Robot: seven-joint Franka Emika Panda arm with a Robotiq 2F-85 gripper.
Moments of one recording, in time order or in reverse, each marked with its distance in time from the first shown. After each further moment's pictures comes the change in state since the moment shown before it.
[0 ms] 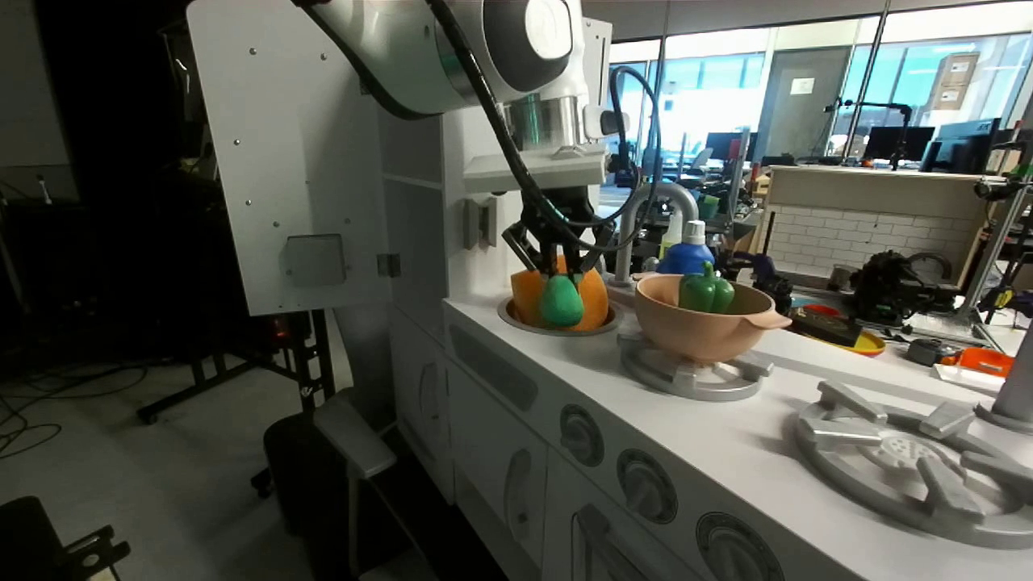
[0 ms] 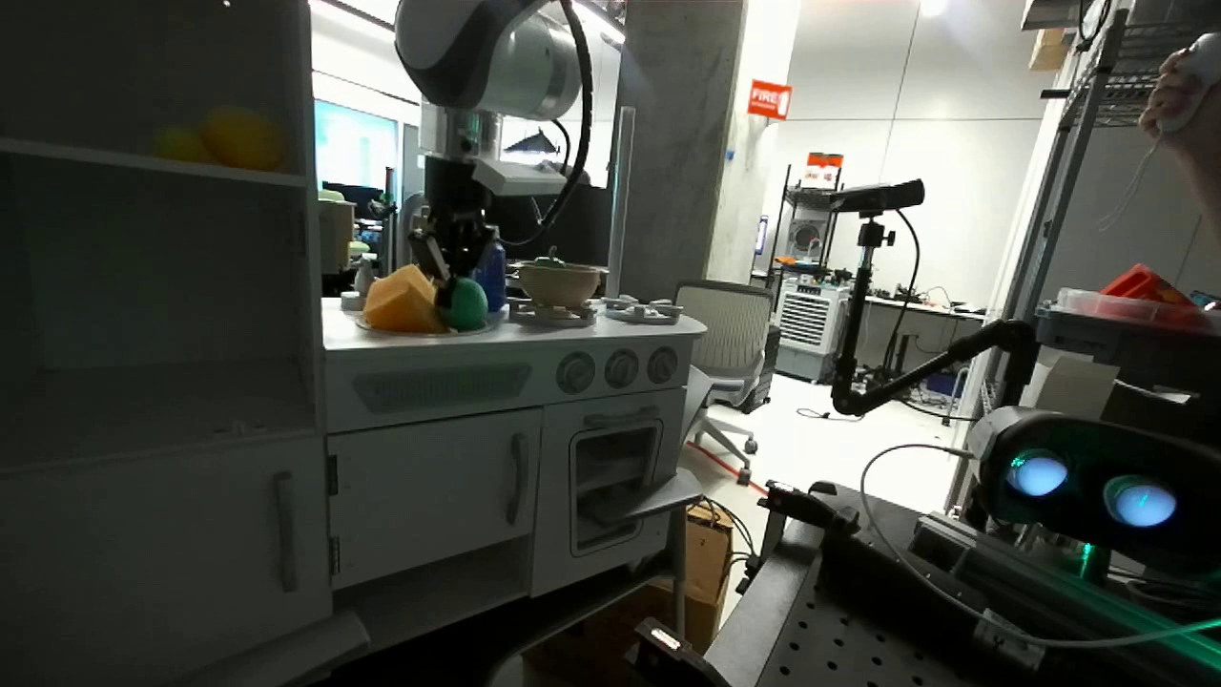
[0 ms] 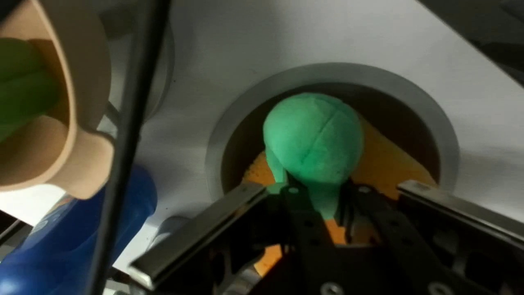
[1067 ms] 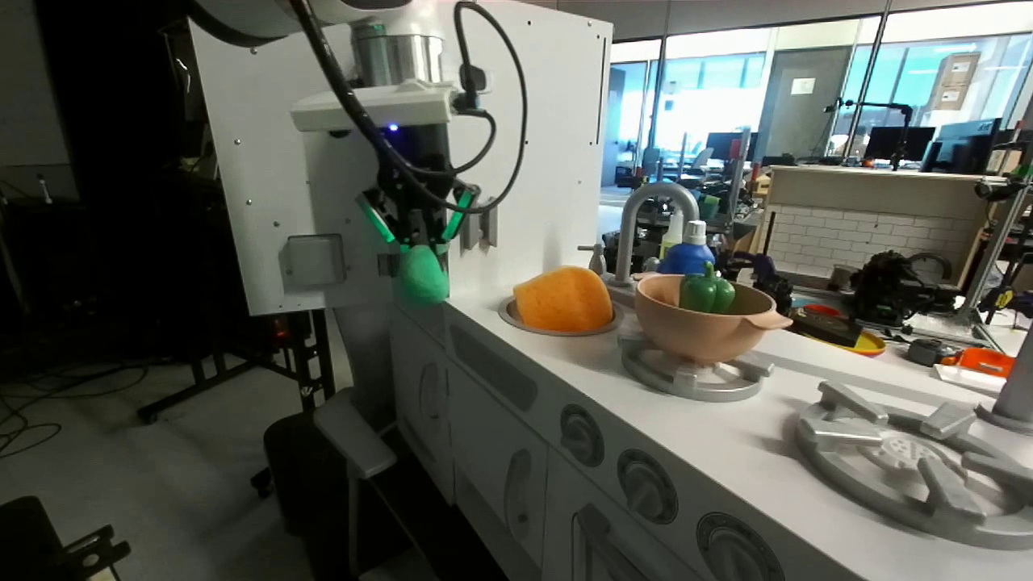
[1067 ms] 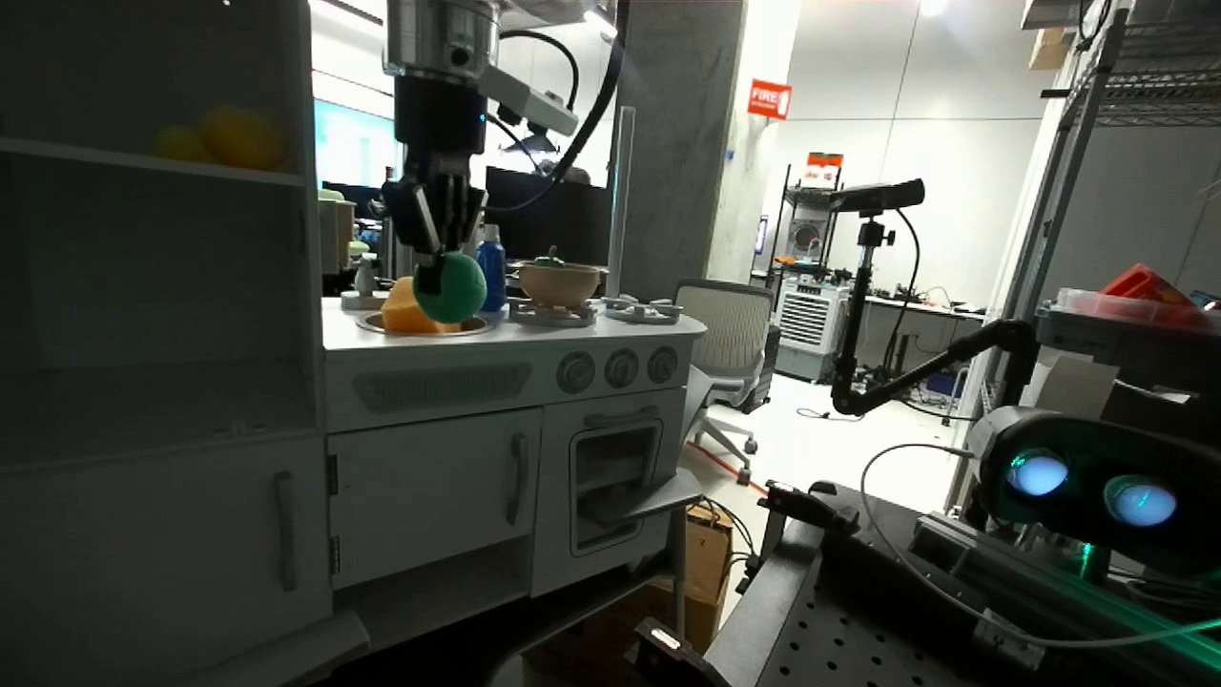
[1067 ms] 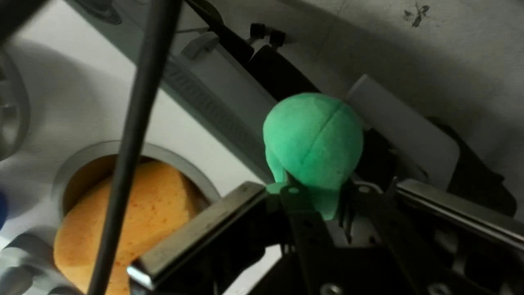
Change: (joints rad) arm 0.078 -0.369 0.083 -0.480 0.000 0.011 -0.028
